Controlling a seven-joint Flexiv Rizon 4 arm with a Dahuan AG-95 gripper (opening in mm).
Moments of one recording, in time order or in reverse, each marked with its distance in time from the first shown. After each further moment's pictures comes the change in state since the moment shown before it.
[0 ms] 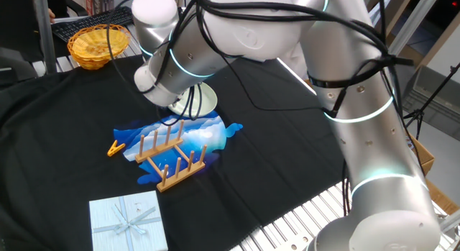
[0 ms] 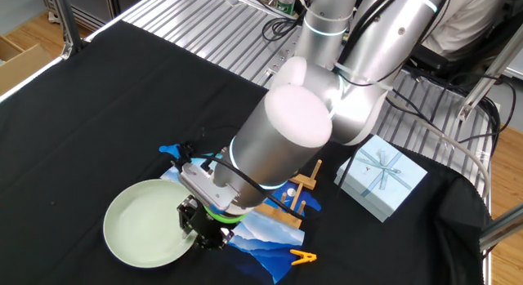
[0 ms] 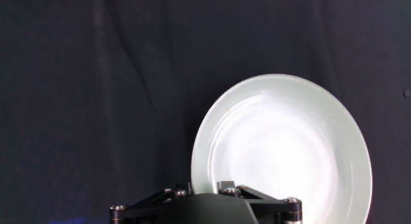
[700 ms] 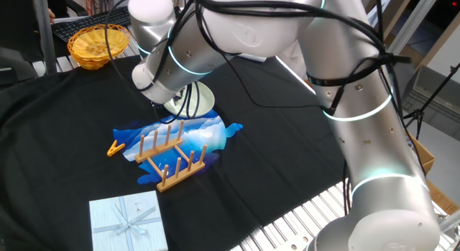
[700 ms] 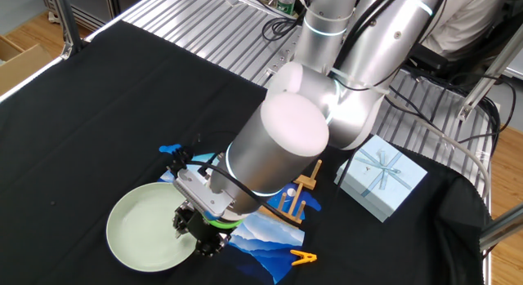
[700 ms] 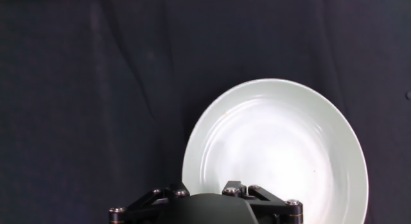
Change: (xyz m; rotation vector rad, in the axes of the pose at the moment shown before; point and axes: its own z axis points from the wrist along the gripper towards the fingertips) arm -0.003 -0.003 -0.003 -0.003 0.030 0.023
